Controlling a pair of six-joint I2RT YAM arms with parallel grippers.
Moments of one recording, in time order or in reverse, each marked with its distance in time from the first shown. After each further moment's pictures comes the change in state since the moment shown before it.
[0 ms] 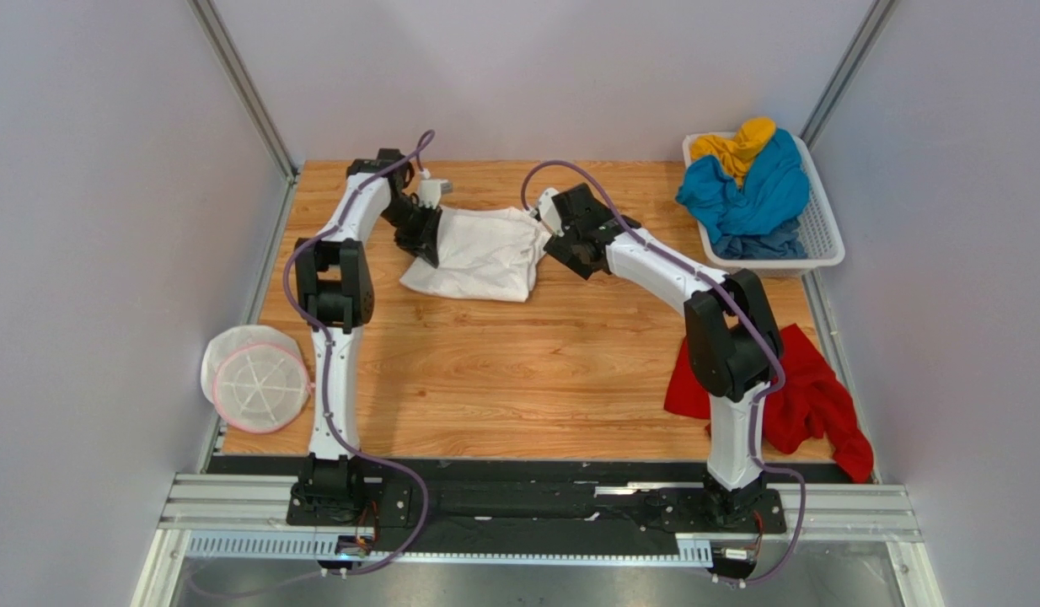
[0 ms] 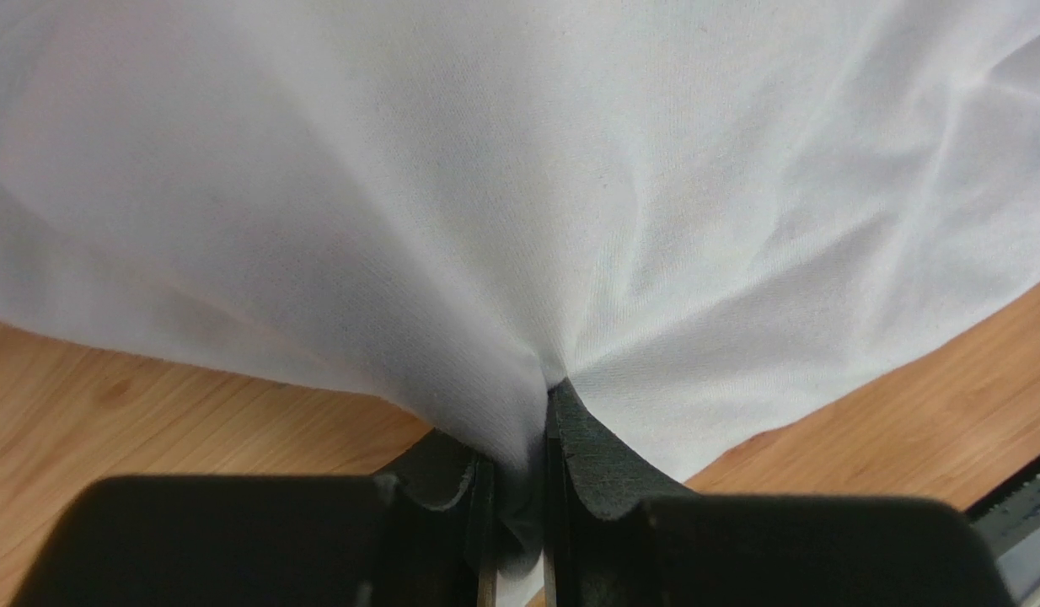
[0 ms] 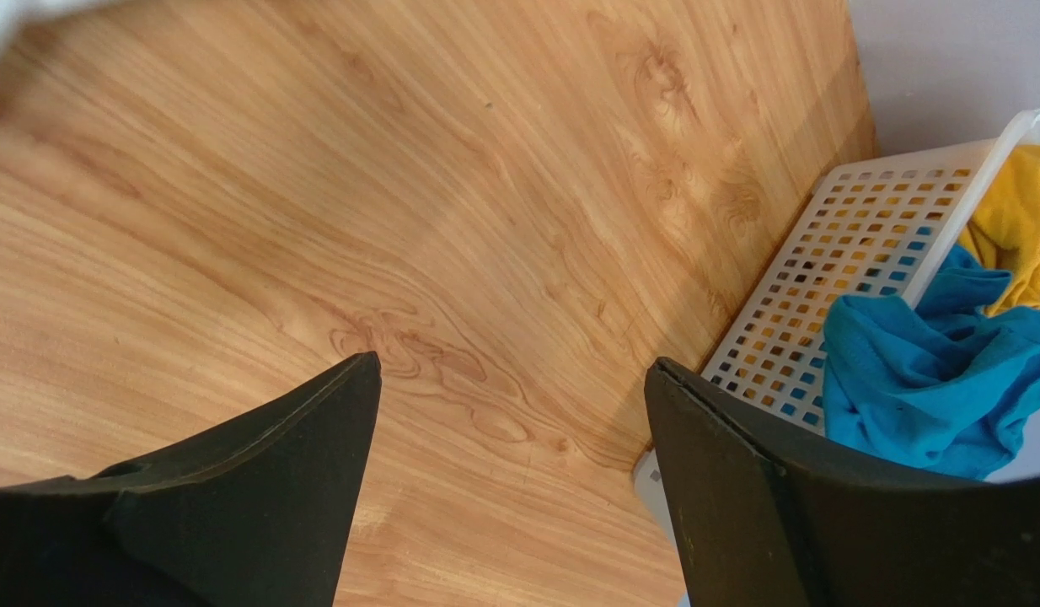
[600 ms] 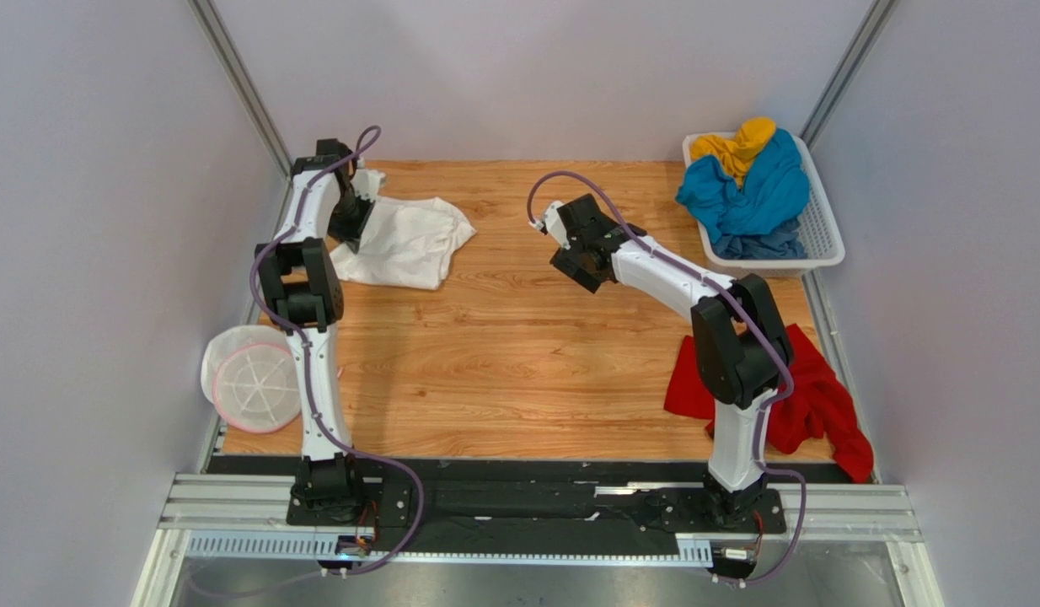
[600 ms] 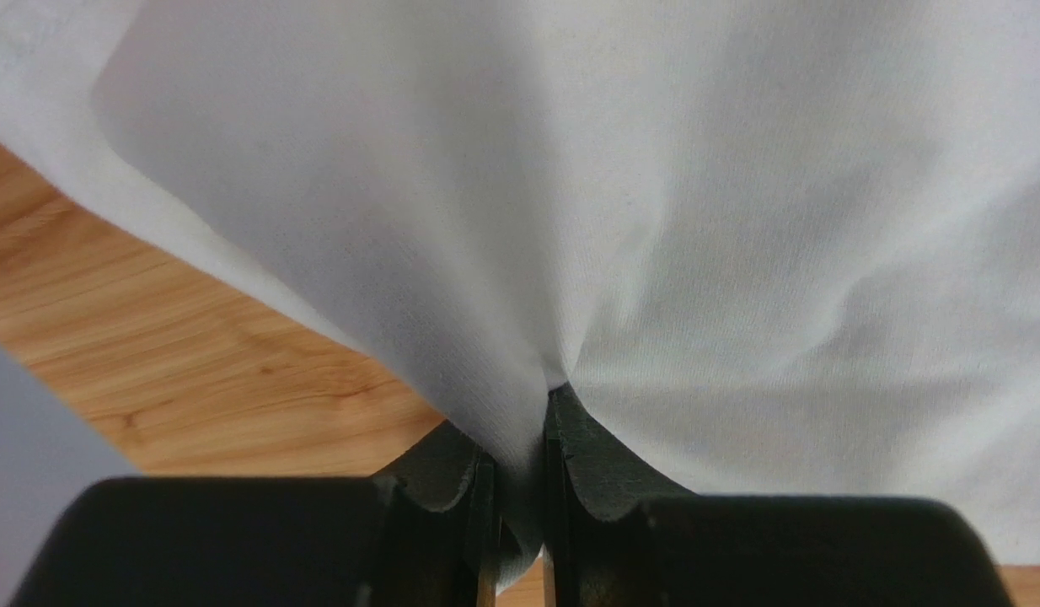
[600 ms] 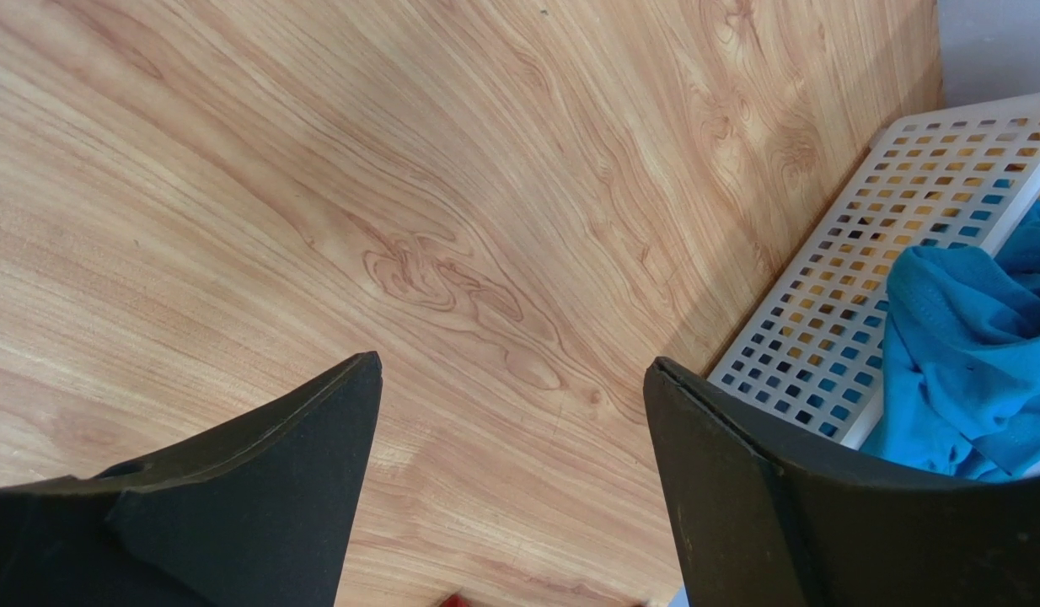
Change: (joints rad) left arm 0.189 -0.036 0.001 0.084 -0.430 0.134; right arm 0.000 -0.052 -0.095 -0.038 -0.014 0.018
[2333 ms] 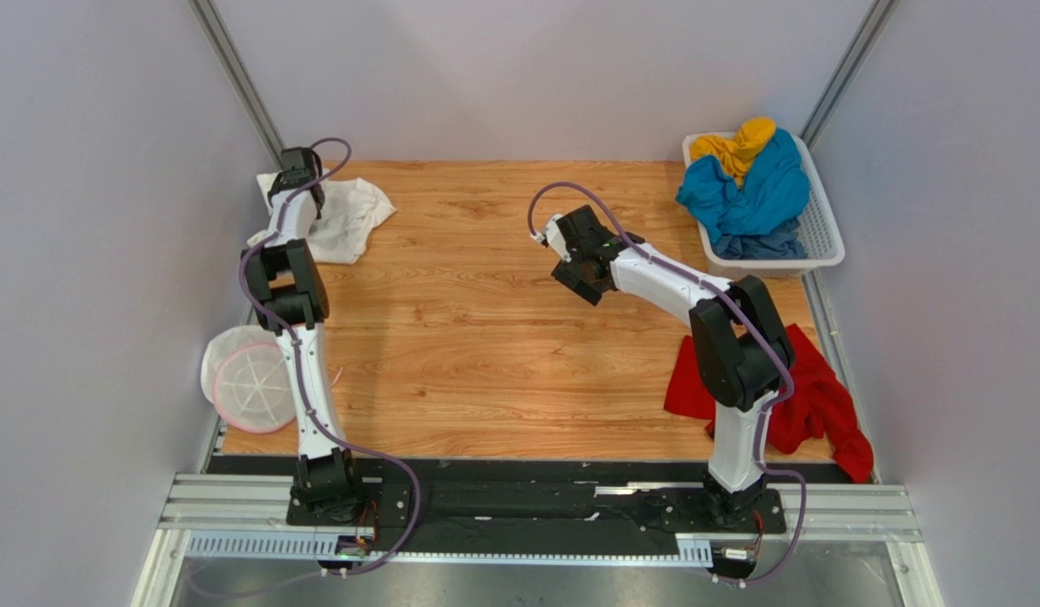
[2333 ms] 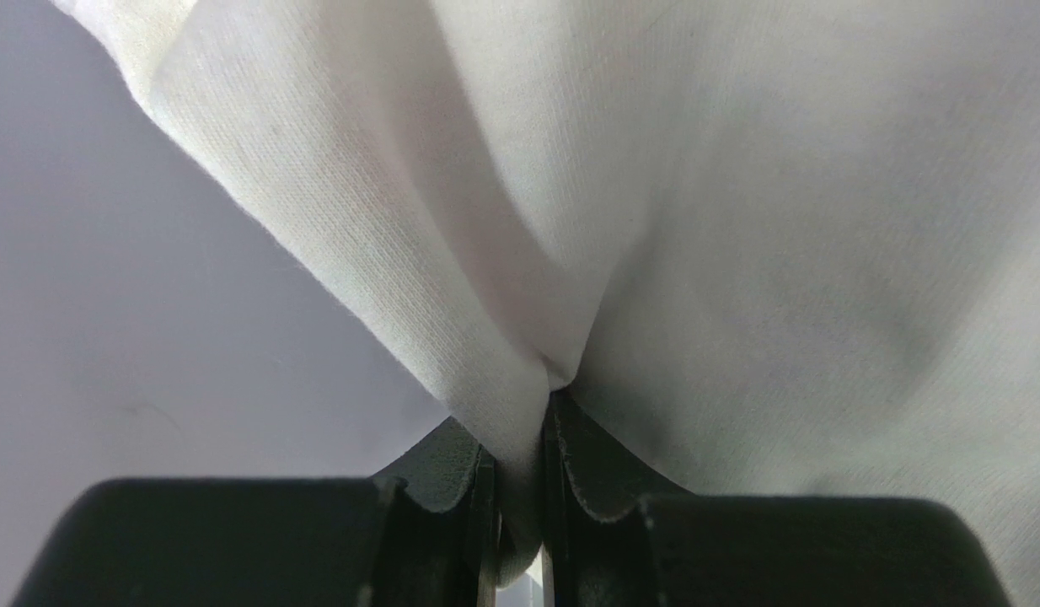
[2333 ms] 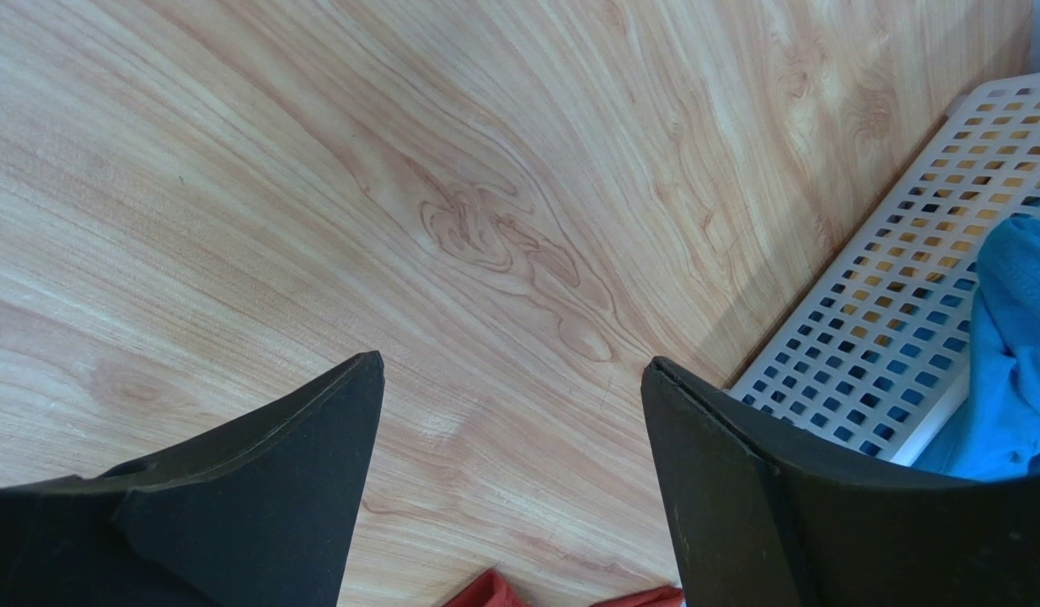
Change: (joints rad) left arm 0.134 0.124 0.002 0.518 -0.560 0.123; right arm 0.014 -0.017 -0.064 -0.013 -0.008 0.033
